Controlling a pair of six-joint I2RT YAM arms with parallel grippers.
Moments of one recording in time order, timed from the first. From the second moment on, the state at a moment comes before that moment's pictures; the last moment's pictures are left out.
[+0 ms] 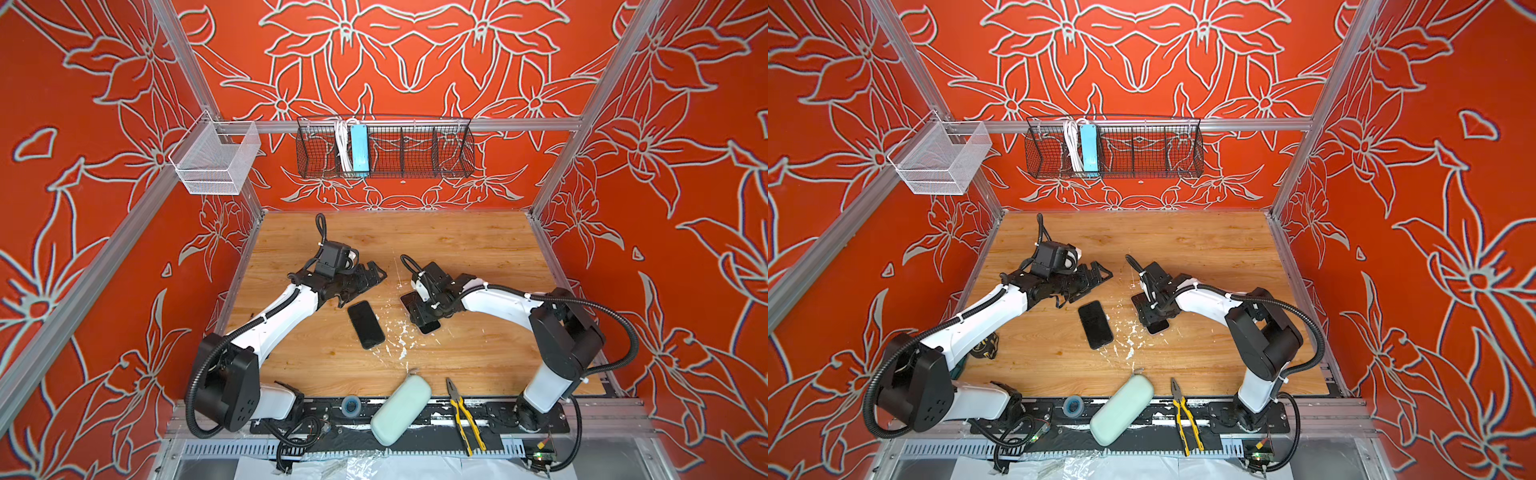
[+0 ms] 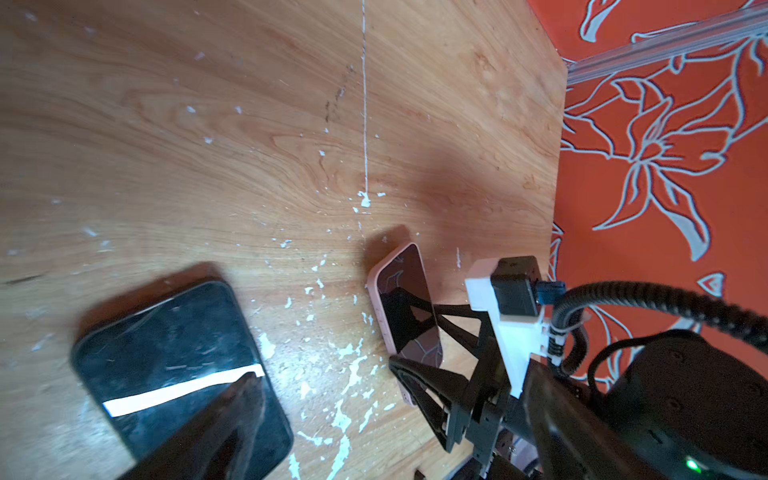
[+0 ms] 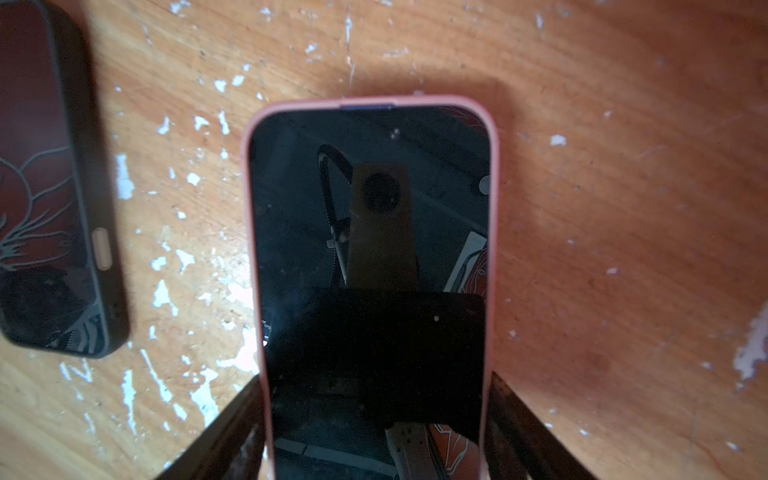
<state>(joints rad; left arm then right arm) -0.35 1.39 0.97 -0.37 0.40 -0.84 0.68 1.71 1.06 -0.57 -0.11 0.29</state>
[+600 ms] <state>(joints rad) -0.46 1.60 0.95 -0.19 0.55 -0.94 0.68 1.62 1.08 -0.58 -0.19 0.29</state>
